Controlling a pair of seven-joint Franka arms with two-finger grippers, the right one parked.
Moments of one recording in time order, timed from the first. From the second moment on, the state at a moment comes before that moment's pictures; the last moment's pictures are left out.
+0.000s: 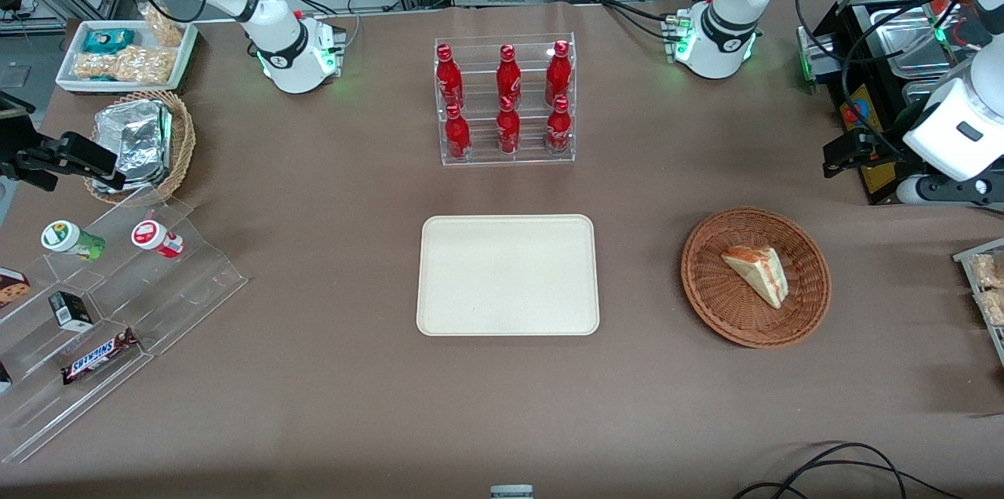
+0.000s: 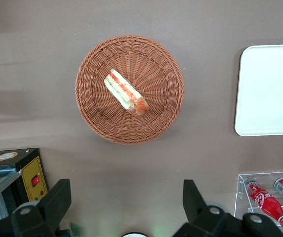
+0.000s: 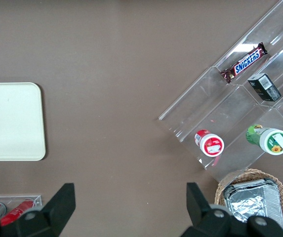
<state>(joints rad) -0.01 0.08 -0.07 -1.50 0.00 1.48 -0.03</state>
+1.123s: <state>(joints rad) -0.01 0.30 -0.06 -1.77 0.03 1.83 -0.39</state>
